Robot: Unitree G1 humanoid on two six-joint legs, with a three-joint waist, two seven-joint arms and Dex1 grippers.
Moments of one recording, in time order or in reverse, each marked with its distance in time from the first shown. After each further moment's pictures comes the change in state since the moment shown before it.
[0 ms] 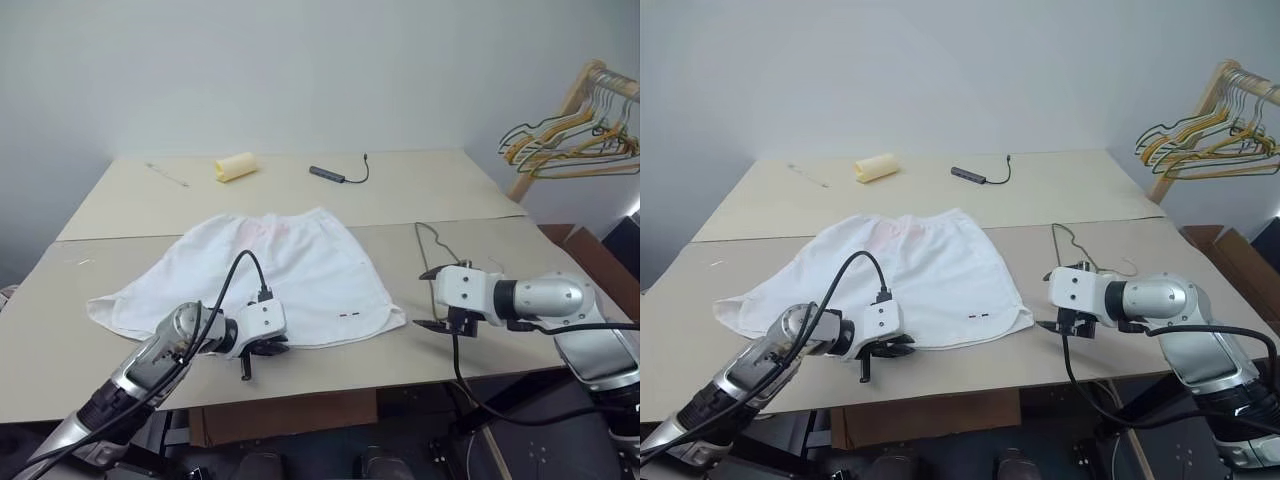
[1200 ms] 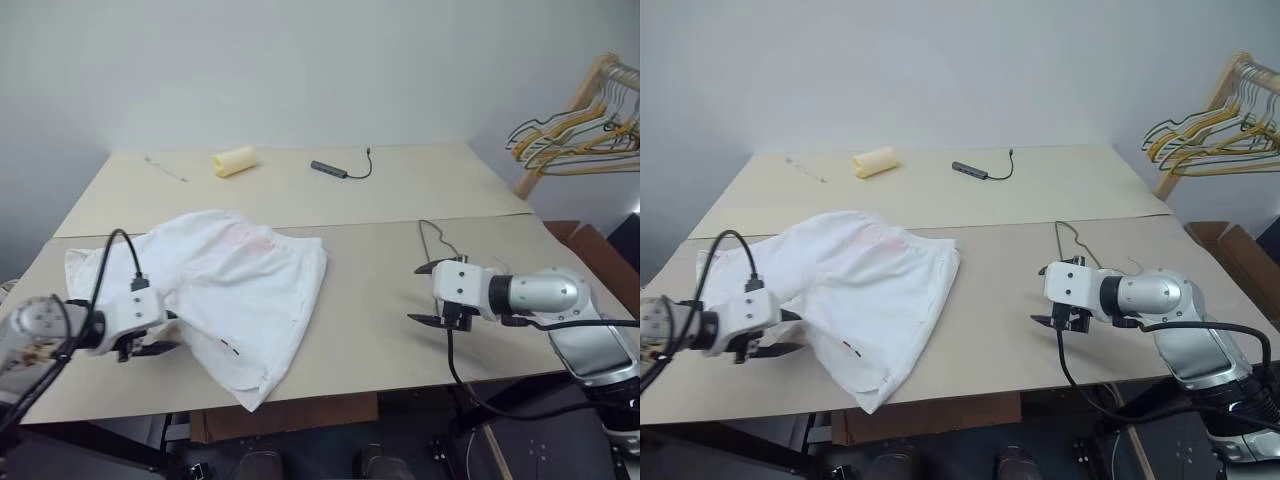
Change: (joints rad) left arm 0.278 0.420 0.465 0.326 -0.130 -0.500 -0.234; right arm -0.008 0.020 0.010 -0.004 0.000 0.017 -0.016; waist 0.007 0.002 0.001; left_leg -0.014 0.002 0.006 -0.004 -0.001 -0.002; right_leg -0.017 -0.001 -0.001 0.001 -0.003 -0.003
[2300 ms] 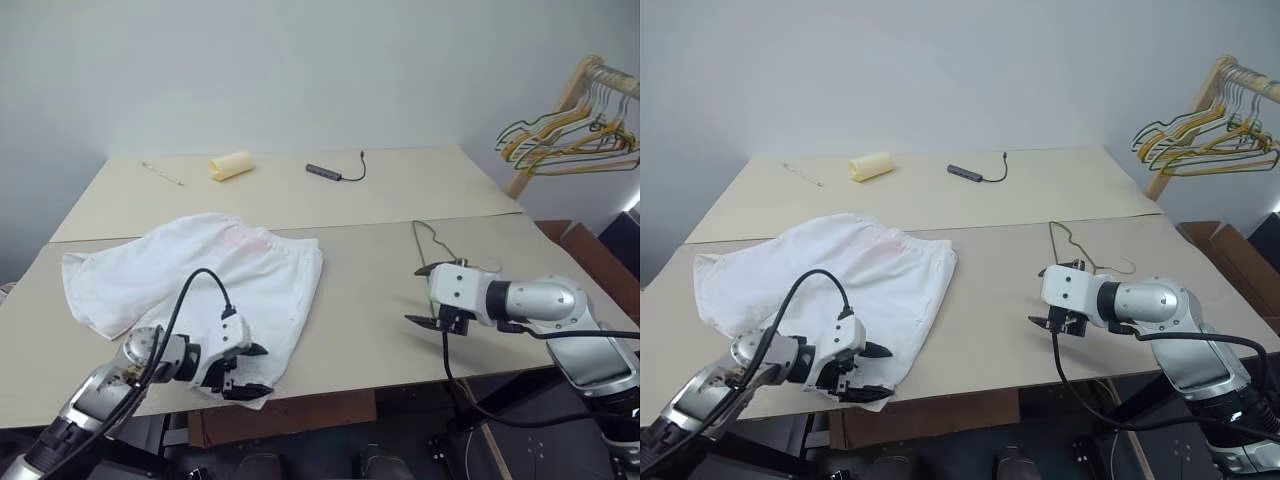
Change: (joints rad) left arm -0.050 -0.328 -0.271 -0.351 -0.119 0.442 0.102; right arm 0.031 0.007 -0.002 -0.056 -0.002 0.041 -0.068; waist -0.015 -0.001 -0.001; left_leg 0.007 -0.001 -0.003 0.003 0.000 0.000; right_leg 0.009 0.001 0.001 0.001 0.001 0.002
